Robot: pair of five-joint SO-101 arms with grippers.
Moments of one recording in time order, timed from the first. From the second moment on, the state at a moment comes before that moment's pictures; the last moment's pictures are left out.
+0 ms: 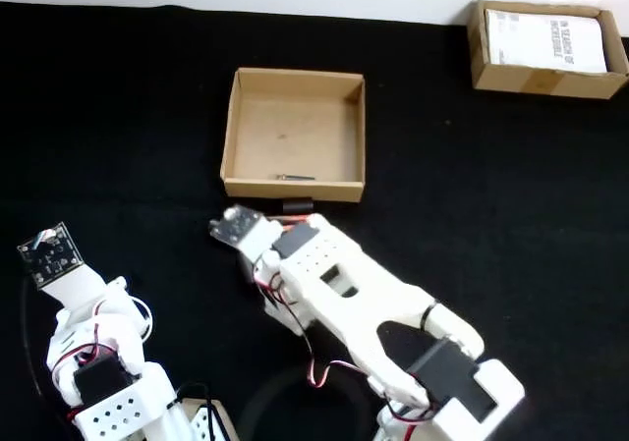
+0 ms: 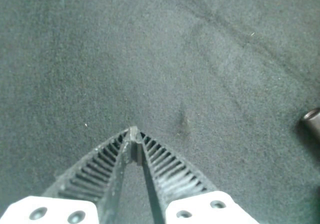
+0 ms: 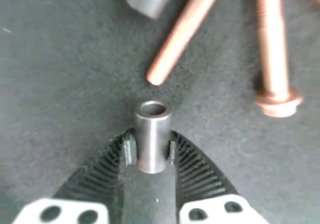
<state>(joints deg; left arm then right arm) -35.6 -103.6 96.1 60.8 6.5 -49.8 -4.2 30.0 71.0 13.6</state>
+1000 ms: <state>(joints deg) -15.3 -100.7 61.1 75.2 6.6 -15.7 -66.0 48.5 76.9 -2.1</state>
